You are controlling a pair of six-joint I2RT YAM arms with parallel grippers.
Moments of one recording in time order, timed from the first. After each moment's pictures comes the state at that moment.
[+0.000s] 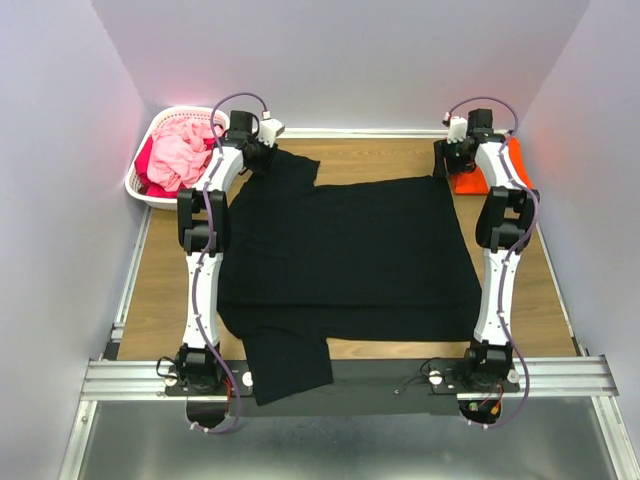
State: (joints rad) left arm -0.08 2.56 2.26 -0.55 0.30 0.41; right arm -0.09 2.56 2.30 -0.71 -0.29 -0.29
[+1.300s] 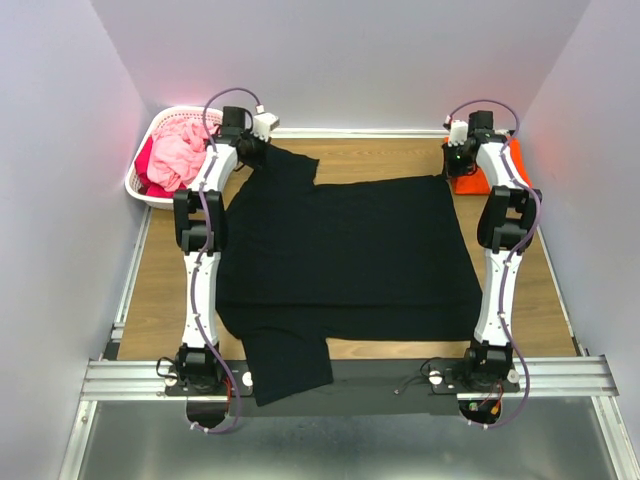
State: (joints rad) left arm -0.06 2.57 2.32 -0.57 0.39 0.39; right arm -0.09 2.53 2.25 -0.74 -0.29 -0.28
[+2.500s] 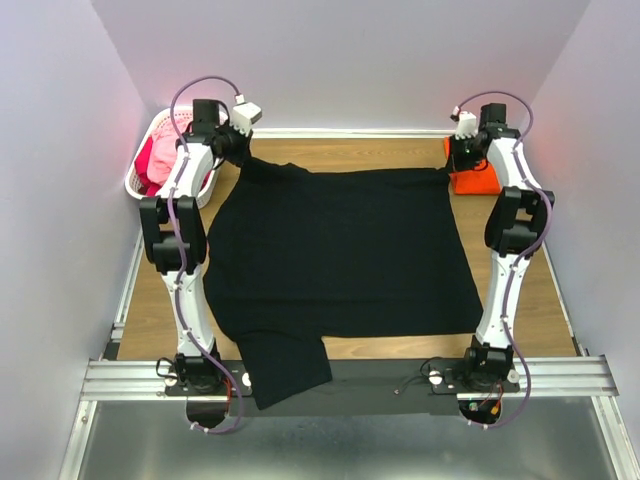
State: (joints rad) left arm 0.01 2.17 1.94 -0.49 0.50 0.47; right arm -0.12 2.42 2.20 -0.77 -0.40 -0.30
